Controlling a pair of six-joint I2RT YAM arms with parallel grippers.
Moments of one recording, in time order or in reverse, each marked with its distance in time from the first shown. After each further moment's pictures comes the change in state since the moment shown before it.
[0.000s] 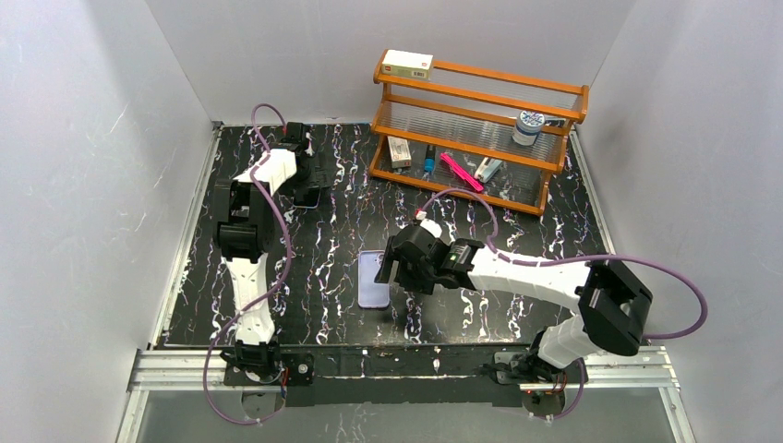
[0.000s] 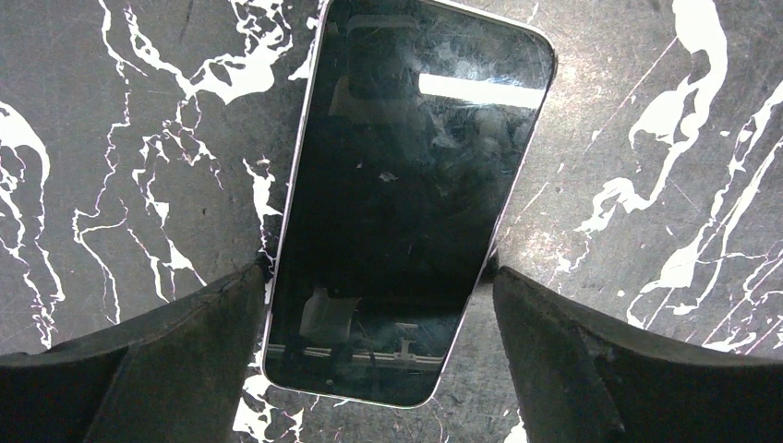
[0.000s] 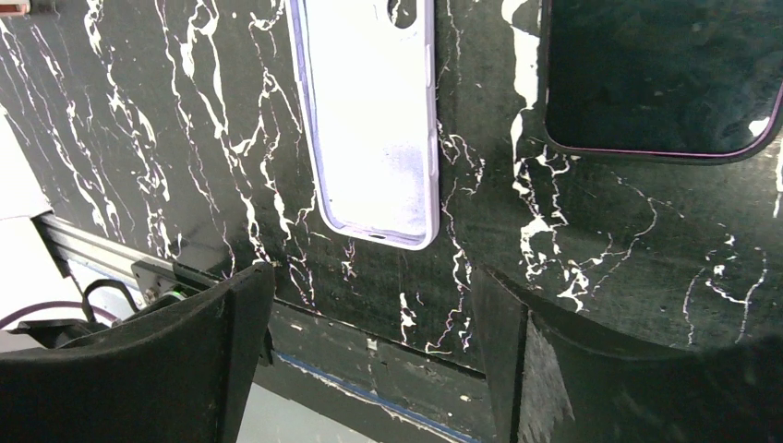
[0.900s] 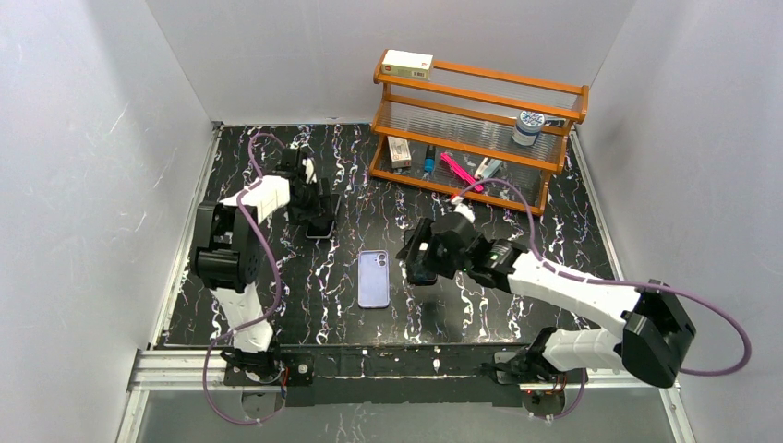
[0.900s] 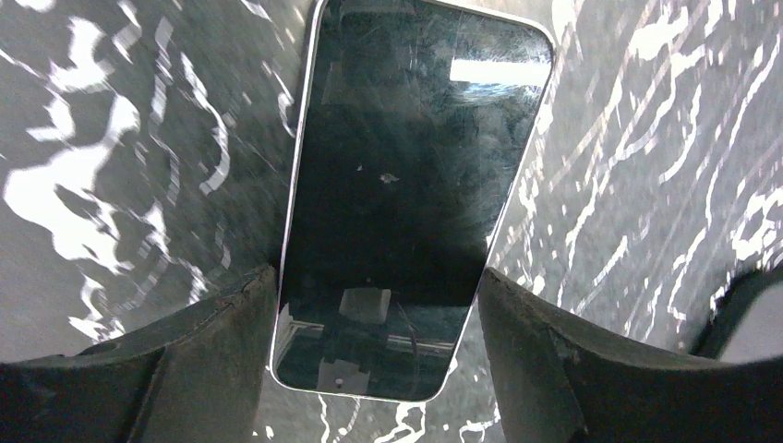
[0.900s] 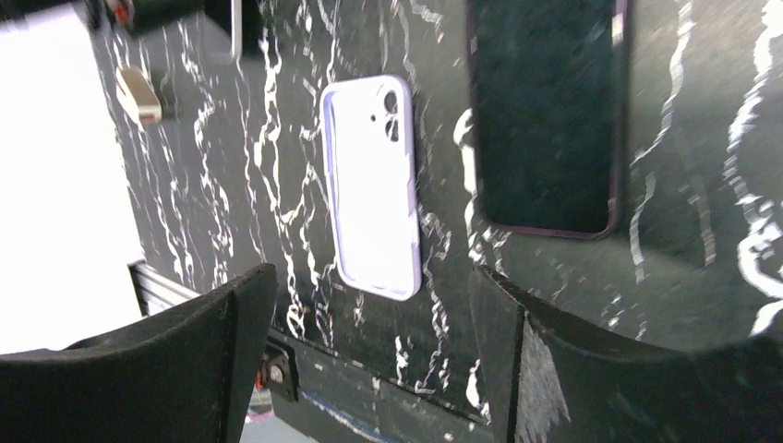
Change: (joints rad) left arm -0.033 -0.315 -0.439 0.081 0.278 -0.052; right arm -0.164 -0.246 -0.159 0.117 0.000 -0.088
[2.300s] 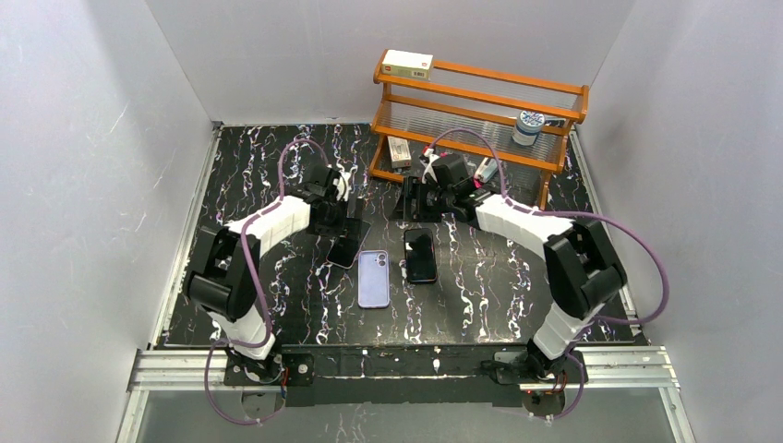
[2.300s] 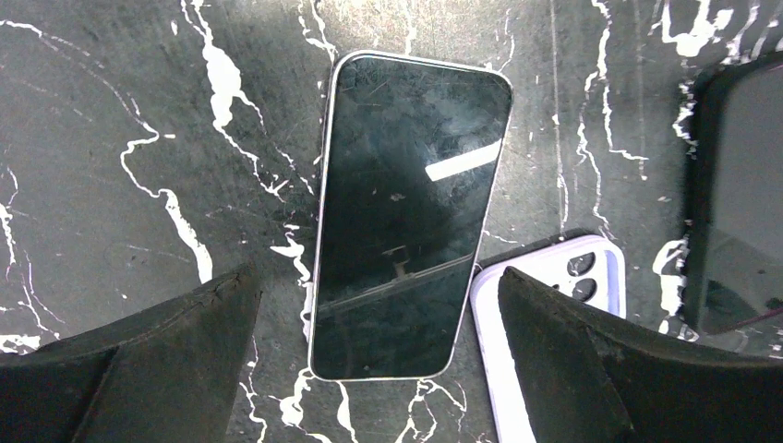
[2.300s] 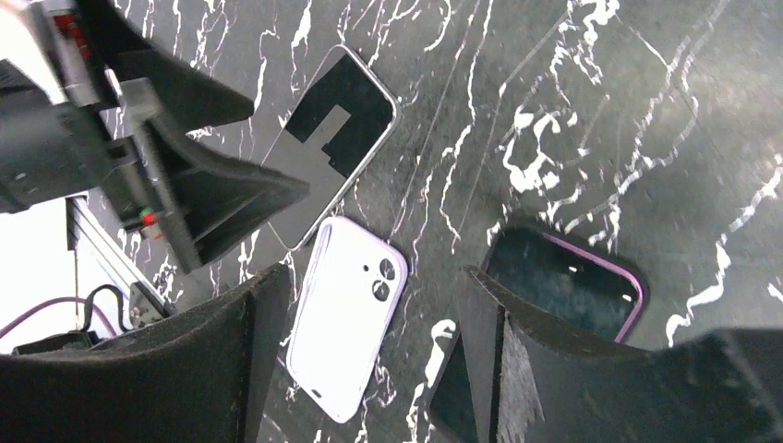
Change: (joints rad) left arm -0.222 -0.217 -0.188 0.051 -0.045 0.090; right arm -0.315 0.516 0.369 0.174 -0.469 -0.534
